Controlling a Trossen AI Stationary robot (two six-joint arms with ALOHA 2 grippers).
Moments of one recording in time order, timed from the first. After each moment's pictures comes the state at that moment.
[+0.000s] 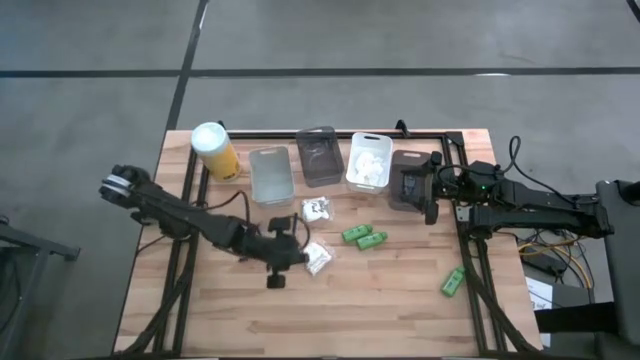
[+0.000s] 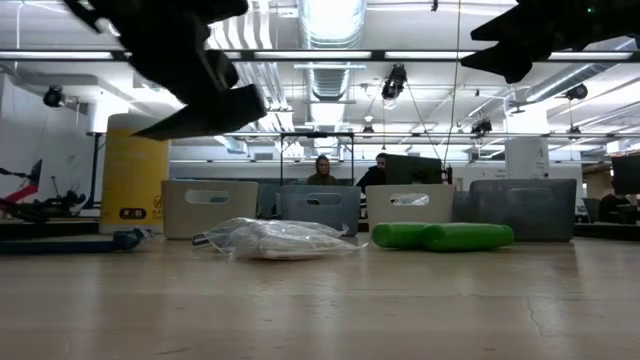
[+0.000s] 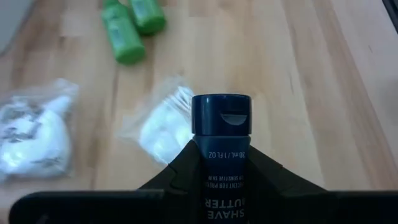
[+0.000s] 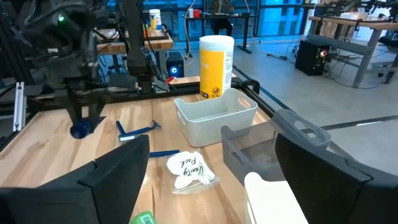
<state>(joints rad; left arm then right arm) -0.36 1.44 0.92 -0.30 -0.22 -0.26 -0.19 0.49 0.45 -0.10 0.00 0.05</state>
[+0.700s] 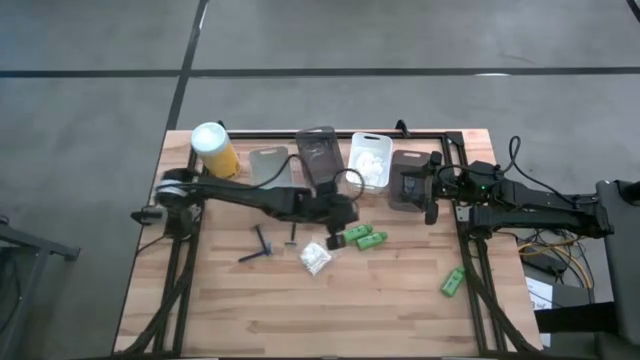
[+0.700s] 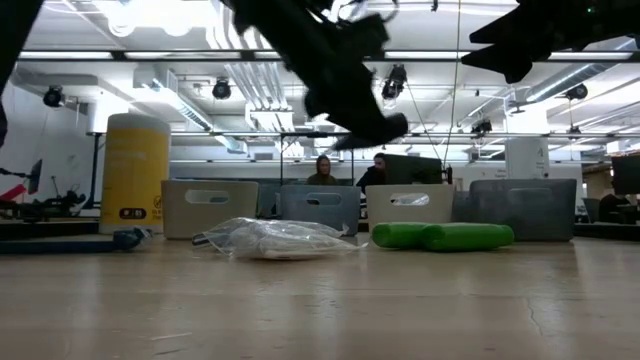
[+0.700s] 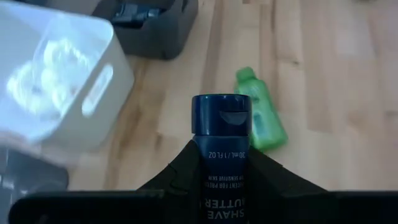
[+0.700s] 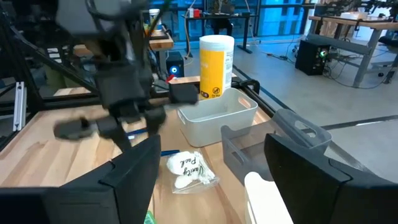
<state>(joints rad) -0.04 1.86 1.43 -0.30 -0.20 -0.08 -0.19 0.49 0.45 -0.10 0.00 0.05</state>
